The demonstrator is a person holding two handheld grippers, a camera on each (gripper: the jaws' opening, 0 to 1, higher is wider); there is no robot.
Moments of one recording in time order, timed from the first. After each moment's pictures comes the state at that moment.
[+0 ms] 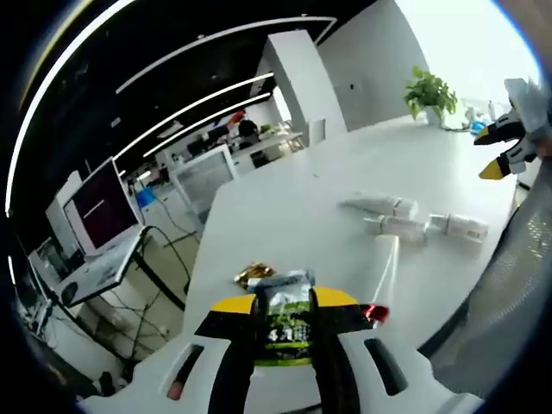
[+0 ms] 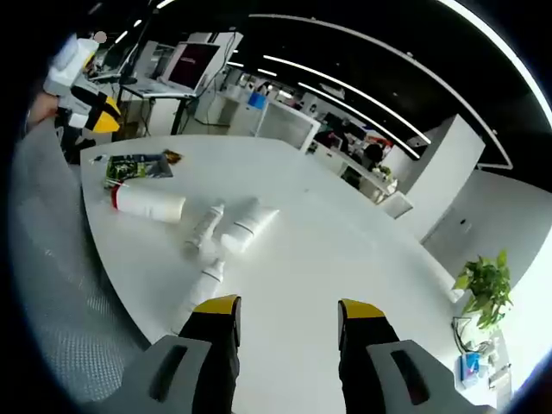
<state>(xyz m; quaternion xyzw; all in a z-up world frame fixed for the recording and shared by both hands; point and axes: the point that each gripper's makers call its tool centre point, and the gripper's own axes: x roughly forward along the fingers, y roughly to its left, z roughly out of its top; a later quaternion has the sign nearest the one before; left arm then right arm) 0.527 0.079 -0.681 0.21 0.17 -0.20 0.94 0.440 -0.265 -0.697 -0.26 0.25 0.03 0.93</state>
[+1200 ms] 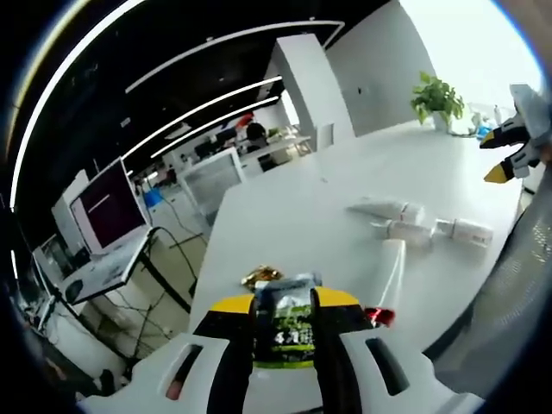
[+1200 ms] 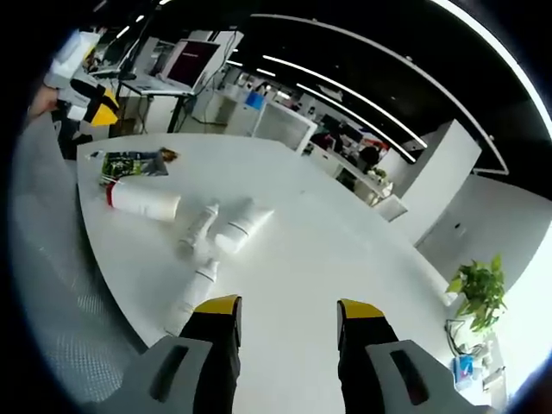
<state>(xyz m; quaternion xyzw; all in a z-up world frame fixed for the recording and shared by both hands) 0.528 0.084 -0.674 0.21 0.15 -0.18 0.95 0.441 -0.268 -0.693 -0.27 0.25 0.02 0.93</state>
